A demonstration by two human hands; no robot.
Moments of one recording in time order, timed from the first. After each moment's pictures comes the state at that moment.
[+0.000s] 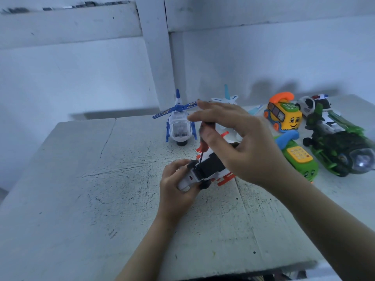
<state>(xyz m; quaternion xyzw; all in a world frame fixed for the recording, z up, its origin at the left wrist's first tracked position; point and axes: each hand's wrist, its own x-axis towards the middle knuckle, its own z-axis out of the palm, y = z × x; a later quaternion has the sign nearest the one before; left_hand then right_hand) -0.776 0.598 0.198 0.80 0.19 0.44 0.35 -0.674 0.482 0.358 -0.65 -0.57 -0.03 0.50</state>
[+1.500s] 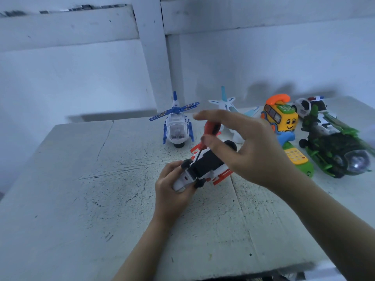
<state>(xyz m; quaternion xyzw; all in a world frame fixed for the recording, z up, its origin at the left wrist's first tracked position) -0.775 0.597 0.203 0.78 0.19 0.46 0.38 -0.661 0.471 0.359 -0.66 -0.59 -0.03 0.47</state>
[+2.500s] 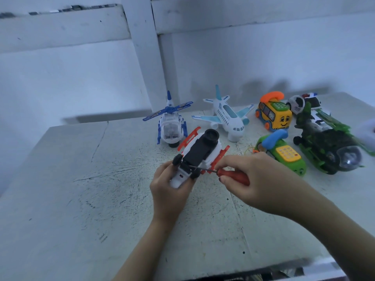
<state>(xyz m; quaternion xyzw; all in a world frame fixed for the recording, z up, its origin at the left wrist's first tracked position) -0.766 0.581 0.215 0.78 0.28 0.47 0.29 -0.650 0.423 0.333 -0.77 -0.59 0.07 0.24</state>
